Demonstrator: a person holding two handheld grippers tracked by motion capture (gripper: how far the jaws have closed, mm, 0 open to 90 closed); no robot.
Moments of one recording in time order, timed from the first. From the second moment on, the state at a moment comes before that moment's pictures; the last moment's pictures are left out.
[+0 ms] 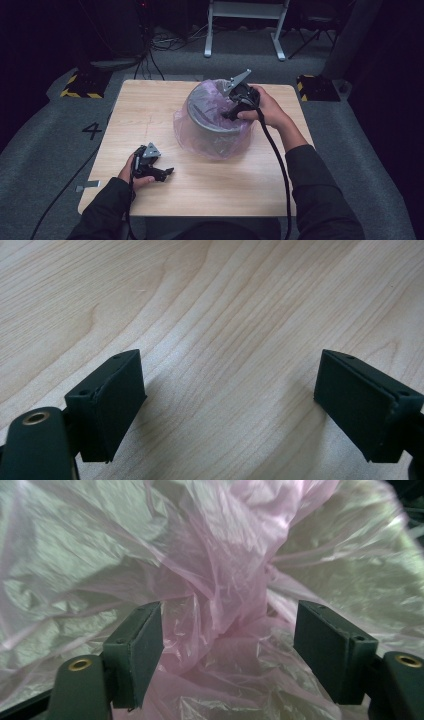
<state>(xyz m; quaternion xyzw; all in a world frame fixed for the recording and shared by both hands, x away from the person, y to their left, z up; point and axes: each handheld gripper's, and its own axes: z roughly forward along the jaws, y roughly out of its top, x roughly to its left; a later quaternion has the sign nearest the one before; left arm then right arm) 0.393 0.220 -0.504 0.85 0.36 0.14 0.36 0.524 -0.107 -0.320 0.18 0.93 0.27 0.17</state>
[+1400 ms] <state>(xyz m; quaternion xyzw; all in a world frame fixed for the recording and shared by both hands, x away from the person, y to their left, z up) 0.393 0.219 -0.504 0.85 0.36 0.14 0.36 0.543 -0.096 -0.337 0.15 0.97 0.13 0.14</state>
